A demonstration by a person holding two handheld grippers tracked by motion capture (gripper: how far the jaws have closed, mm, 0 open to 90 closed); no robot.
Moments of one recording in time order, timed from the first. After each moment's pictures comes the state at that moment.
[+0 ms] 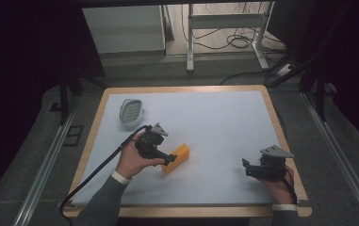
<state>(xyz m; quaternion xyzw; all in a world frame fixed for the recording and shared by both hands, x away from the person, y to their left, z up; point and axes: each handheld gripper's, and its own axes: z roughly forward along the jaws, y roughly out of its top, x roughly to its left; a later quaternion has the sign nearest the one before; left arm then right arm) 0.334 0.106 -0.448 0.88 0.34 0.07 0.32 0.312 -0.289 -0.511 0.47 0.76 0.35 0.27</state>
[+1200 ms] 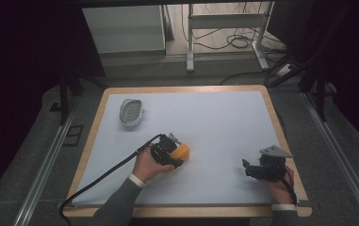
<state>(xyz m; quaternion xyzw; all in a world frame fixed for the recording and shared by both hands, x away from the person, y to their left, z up) 0.346 0.072 -0.498 0.89 0.36 0.04 0.27 0.313 -0.289 -0.514 0.48 0.76 0.34 0.28</state>
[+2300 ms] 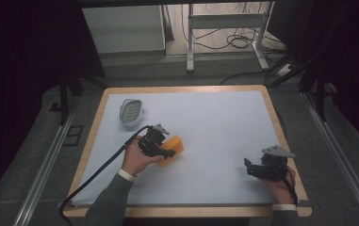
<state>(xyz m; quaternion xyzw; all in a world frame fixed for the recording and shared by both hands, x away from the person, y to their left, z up) 0.355 0.109 -0.470 0.87 0.36 0.03 0.32 0.313 -0.293 -0.512 0.49 0.75 0.34 0.28</state>
